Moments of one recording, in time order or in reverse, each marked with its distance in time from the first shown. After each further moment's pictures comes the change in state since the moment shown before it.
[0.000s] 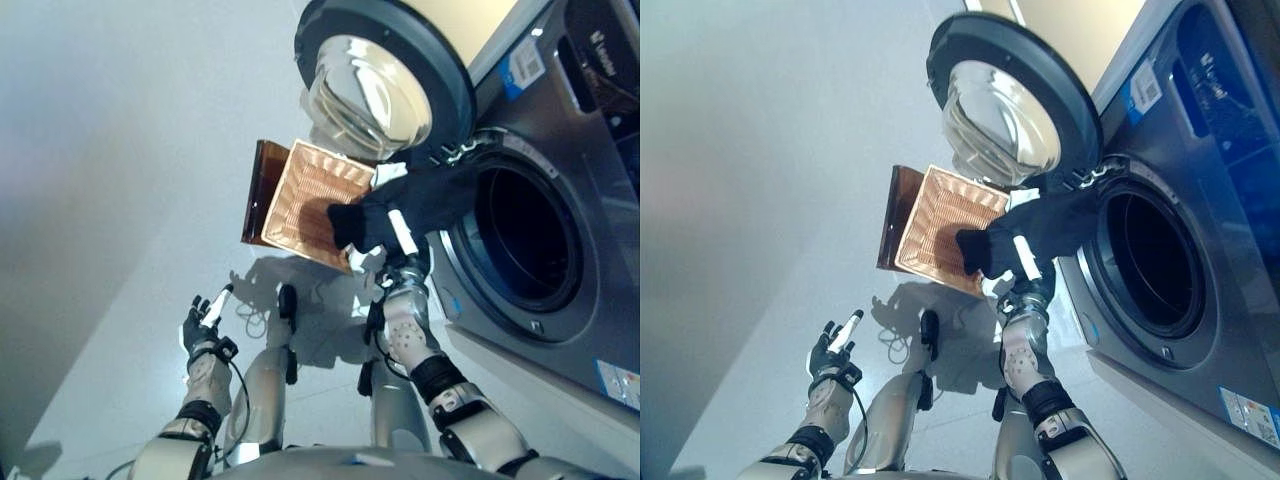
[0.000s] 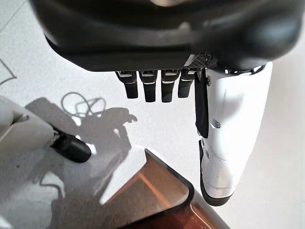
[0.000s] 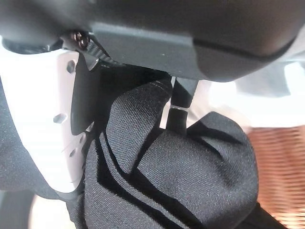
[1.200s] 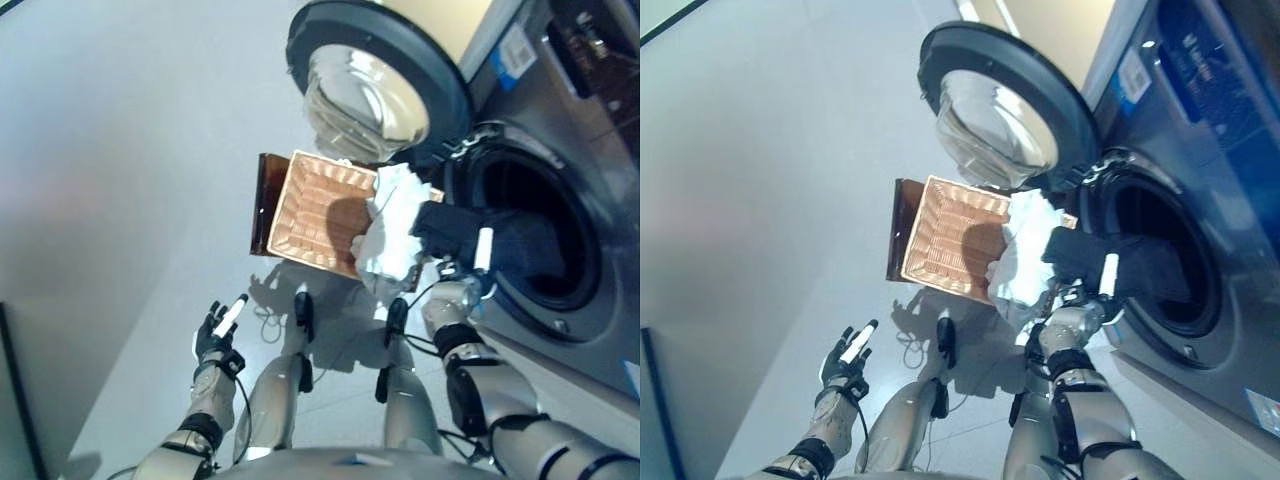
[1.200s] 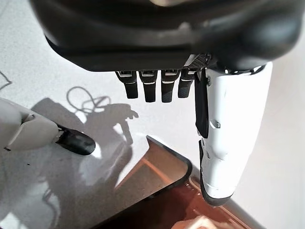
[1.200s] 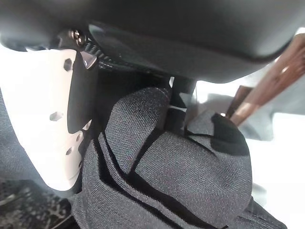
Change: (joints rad) left arm 0.053 0.011 -0.131 -0.052 -0.101 -0.003 -0.127; right arm -0.297 -0.176 -0.347 0.402 0.222 -0.055 -0.016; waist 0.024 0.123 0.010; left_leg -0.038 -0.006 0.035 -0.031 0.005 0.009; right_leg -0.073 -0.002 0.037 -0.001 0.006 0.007
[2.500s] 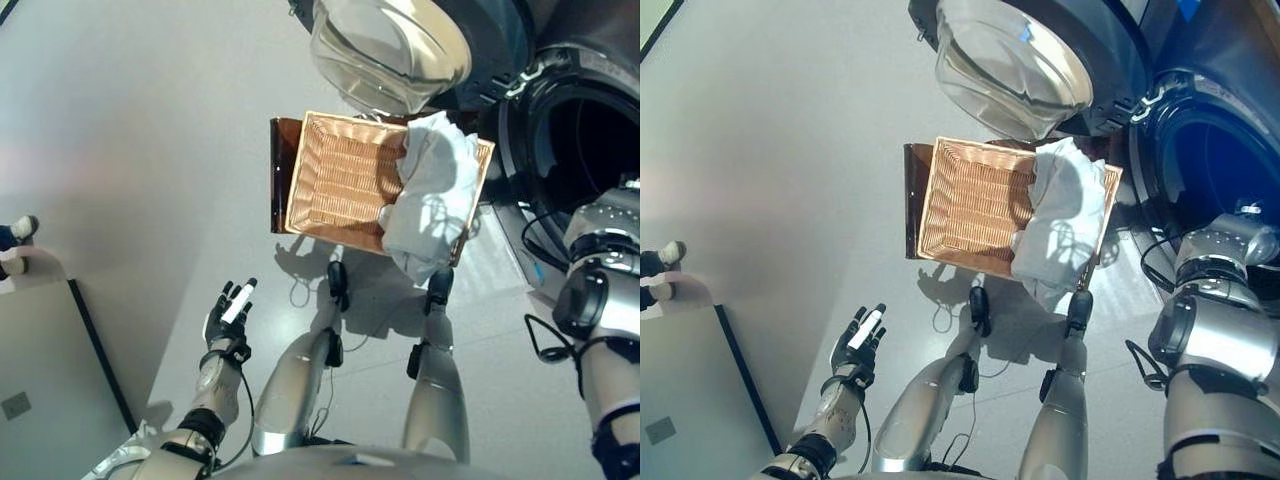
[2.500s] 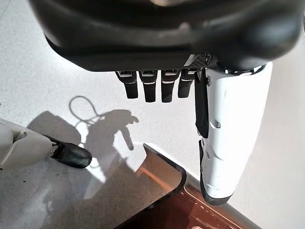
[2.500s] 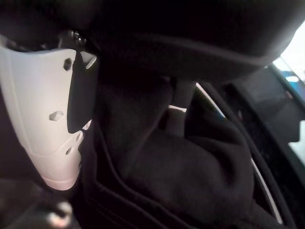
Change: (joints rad) left arm 0.005 0.014 -0.058 -0.085 -0.078 0.002 -0.064; right arm -0.411 -0.477 -0.264 0.263 0.113 -0.006 -0.120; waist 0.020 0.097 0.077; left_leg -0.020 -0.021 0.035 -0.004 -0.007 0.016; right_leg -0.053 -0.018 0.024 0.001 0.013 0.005
